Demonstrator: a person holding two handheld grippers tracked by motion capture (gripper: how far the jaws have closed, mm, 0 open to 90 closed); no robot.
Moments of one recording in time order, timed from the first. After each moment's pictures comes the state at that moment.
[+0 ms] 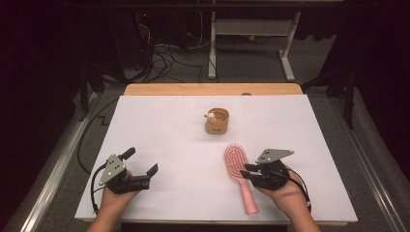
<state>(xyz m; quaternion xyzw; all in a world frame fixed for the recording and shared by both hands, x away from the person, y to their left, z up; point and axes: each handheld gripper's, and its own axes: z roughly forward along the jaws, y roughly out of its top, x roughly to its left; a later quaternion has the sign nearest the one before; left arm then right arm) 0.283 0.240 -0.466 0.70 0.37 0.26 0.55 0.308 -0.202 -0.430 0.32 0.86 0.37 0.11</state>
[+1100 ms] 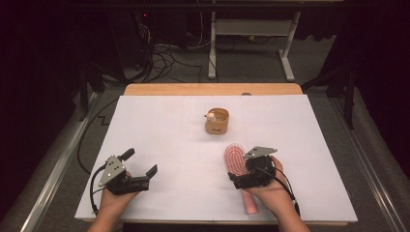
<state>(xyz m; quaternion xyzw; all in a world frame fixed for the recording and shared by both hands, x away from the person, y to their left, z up) 0.279 0.240 -0.466 0.70 0.38 0.26 0.55 0.320 -0.169 -0.446 0.41 0.84 0.33 0.15</state>
